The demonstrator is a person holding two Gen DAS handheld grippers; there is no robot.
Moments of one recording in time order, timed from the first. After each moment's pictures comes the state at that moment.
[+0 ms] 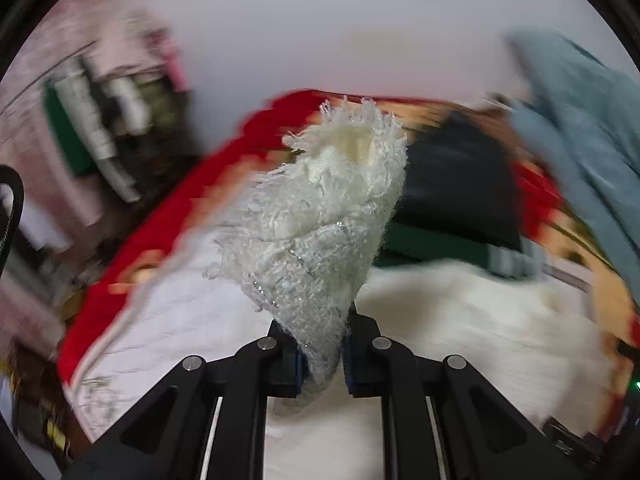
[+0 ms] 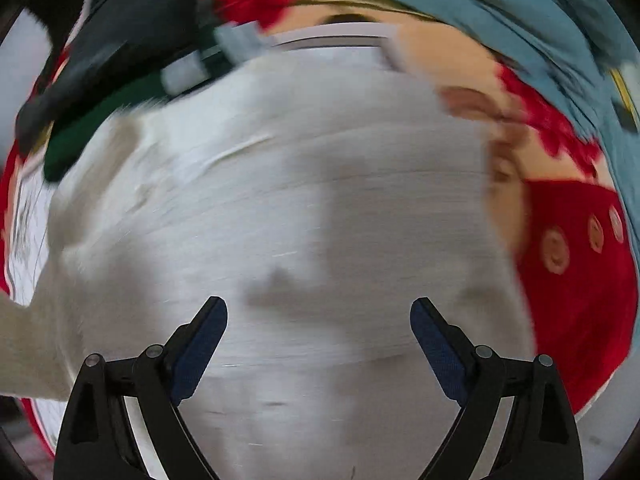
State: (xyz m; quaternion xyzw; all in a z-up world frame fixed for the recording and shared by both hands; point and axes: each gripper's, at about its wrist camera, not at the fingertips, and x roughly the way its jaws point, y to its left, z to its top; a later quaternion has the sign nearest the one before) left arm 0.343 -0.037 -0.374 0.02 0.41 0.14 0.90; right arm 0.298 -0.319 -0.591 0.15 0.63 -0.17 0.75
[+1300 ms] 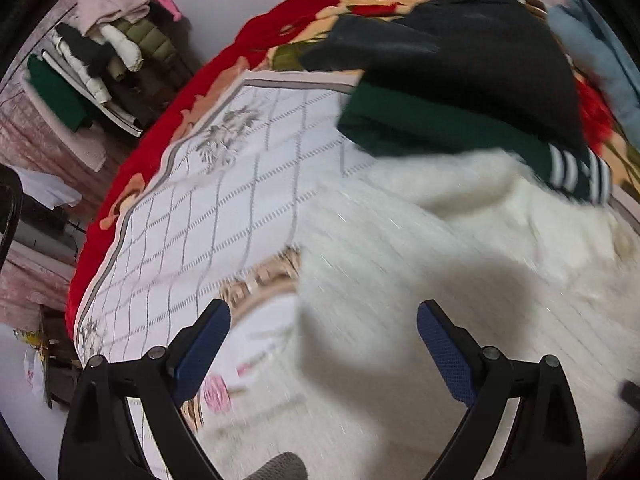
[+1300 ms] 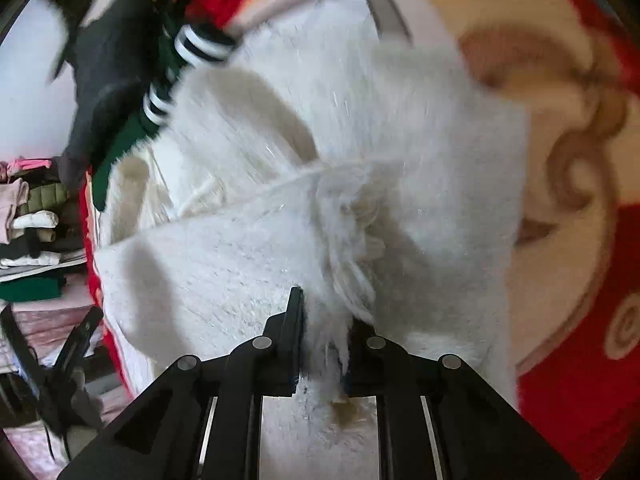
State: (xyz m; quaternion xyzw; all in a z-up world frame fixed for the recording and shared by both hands) left arm 0.383 -0.024 -0.479 0.02 0.54 0.22 0.81; right arm 0.363 -0.427 -0.660 0.30 0.66 0.03 0.69
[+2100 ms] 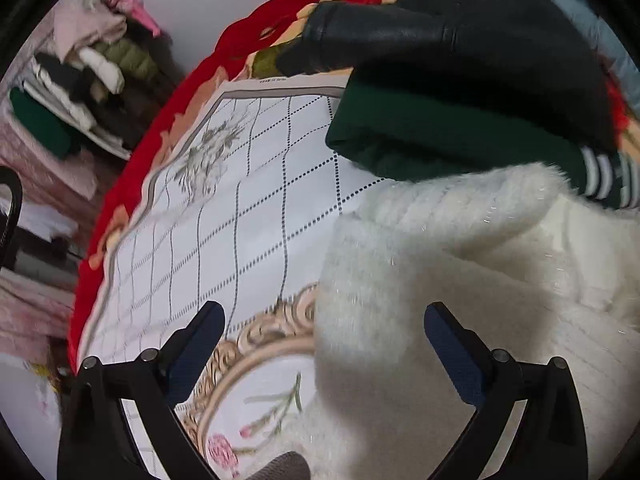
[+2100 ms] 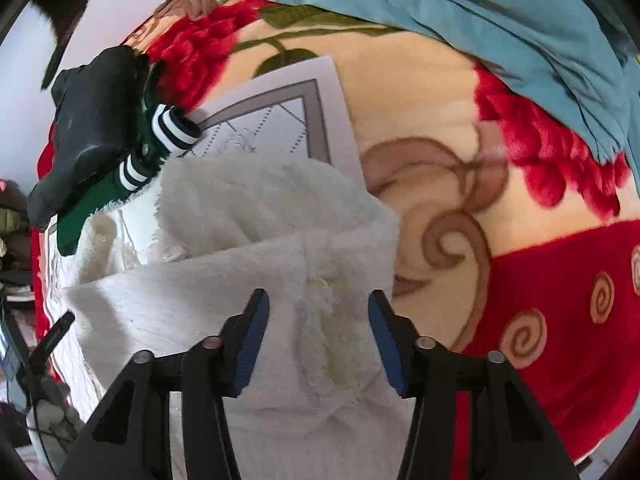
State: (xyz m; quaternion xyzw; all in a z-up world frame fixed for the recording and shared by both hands) left arm 0.437 -0.020 -0.518 0.08 0.56 0.20 0.80; right arm 0.356 -0.437 -0.595 0.21 0.61 -0.10 0.75
